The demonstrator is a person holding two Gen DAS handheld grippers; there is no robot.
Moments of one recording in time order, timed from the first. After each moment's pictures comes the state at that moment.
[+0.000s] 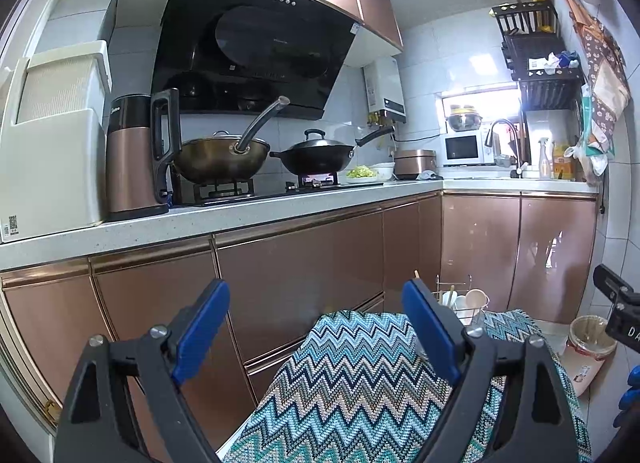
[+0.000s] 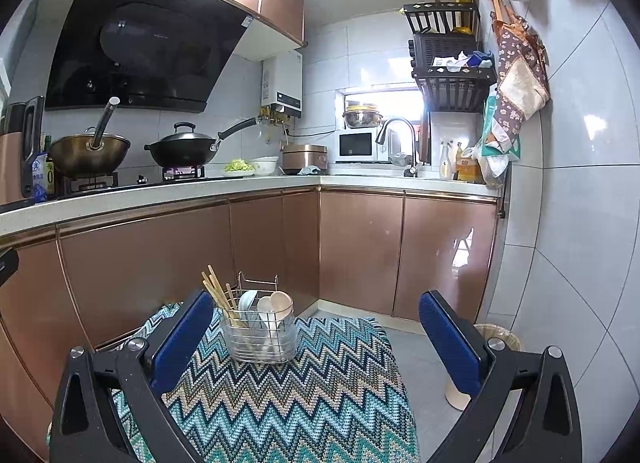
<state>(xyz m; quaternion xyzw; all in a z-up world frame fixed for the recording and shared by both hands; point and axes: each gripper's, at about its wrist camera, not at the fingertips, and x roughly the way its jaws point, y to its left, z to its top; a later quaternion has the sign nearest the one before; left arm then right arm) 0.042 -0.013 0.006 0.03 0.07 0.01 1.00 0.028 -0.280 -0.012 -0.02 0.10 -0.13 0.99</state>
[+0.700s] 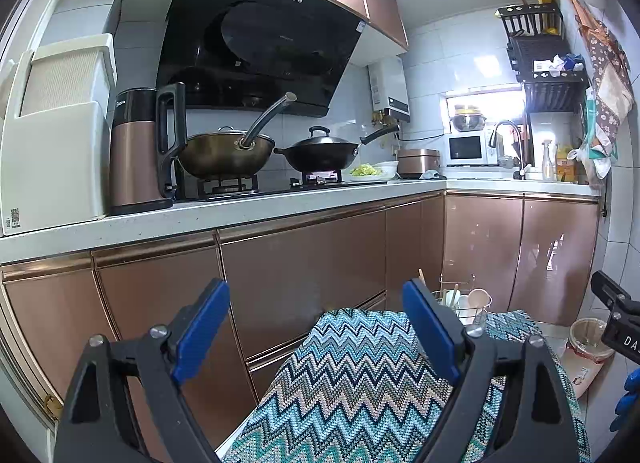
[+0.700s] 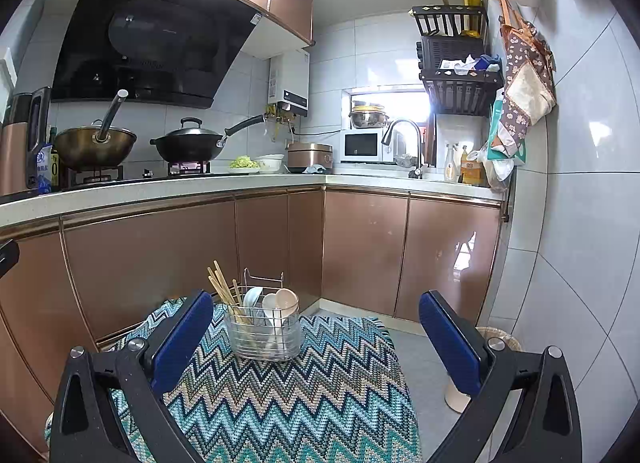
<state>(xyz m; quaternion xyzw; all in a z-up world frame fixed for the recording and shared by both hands) 0.044 -0.006 0.005 0.03 0.07 0.01 1.00 0.030 -0.276 -0.016 -0.03 0.10 -0.12 0.99</state>
